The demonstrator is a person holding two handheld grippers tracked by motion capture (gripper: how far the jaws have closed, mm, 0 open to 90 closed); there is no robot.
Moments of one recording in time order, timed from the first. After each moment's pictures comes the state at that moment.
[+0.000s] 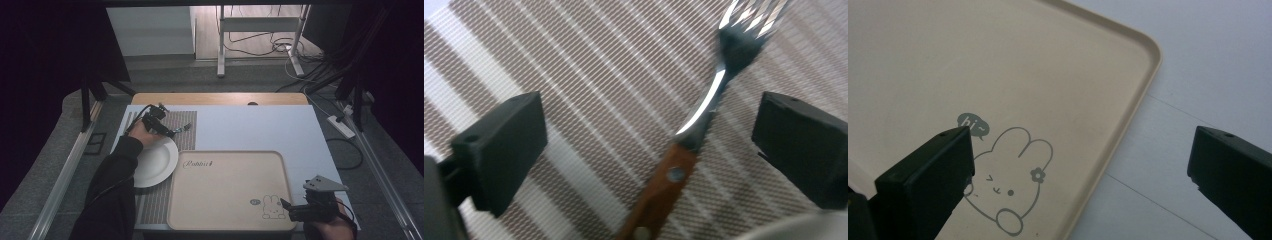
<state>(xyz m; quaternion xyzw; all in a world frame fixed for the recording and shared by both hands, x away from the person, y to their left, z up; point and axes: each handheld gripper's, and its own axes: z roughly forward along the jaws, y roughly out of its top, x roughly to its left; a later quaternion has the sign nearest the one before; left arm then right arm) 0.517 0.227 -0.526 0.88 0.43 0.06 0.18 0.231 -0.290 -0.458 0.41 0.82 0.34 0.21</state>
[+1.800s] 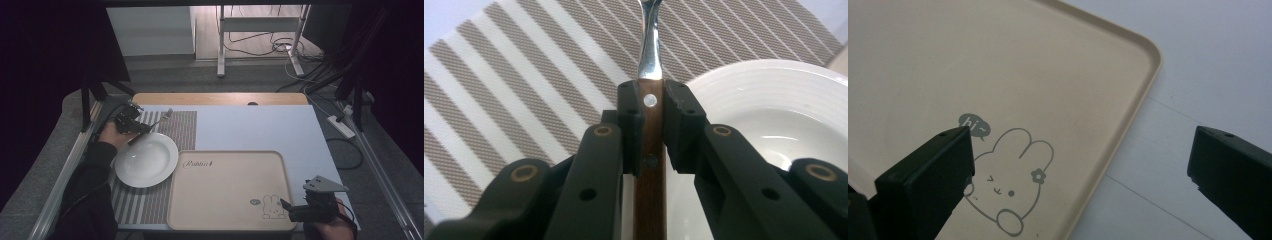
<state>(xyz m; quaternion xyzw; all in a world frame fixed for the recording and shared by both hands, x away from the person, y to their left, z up) 0.460 0.289 -0.479 0.87 0.42 0.06 0.25 0.229 -0.289 -0.458 0.40 0.82 0.34 0.22</state>
